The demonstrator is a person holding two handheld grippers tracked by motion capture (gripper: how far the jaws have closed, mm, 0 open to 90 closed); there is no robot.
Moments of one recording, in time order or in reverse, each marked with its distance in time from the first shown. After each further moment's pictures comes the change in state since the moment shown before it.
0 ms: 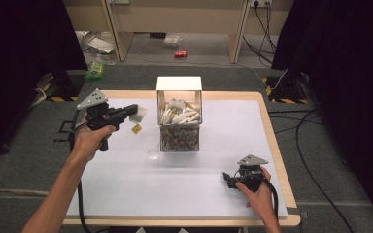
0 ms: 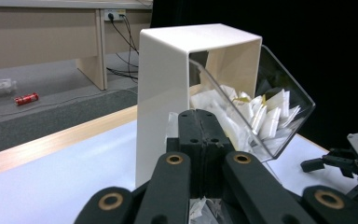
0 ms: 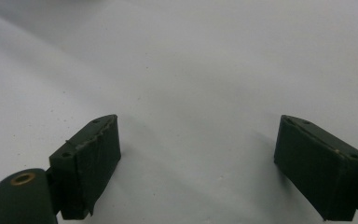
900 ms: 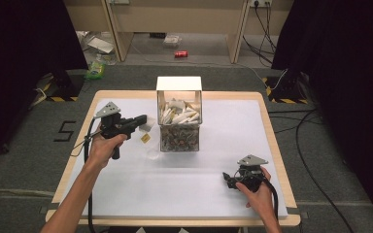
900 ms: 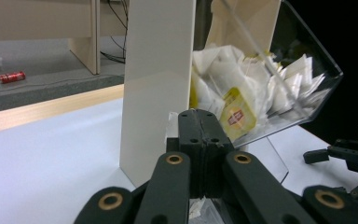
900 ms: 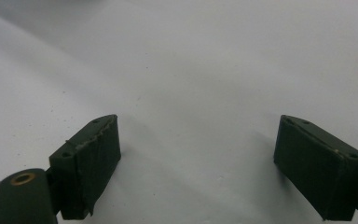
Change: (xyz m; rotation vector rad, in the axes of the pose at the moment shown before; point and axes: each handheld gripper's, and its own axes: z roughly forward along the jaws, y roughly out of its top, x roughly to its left) left arm 0.001 -0.041 0.033 0.039 -0.010 -0.068; right arm 0.000 0.000 0.000 -0.001 0.000 0.001
